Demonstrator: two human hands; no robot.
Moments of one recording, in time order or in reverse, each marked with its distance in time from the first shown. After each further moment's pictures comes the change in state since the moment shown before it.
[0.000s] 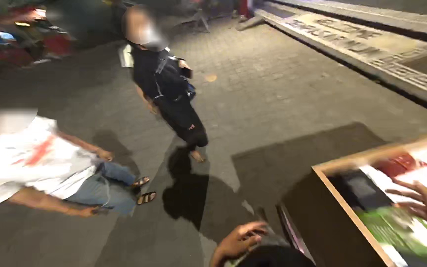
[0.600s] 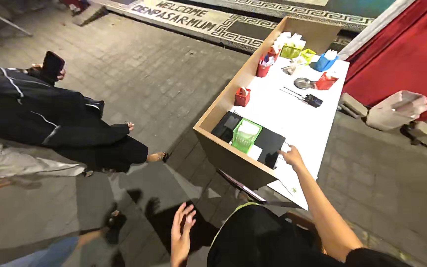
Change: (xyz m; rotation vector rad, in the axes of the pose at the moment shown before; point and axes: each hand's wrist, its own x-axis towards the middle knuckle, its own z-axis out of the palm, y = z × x) left_hand -0.008 -0.016 0.085 -0.021 0.343 -0.055; right_hand -0.083 0.260 -0.046 0.102 0.506 0.346
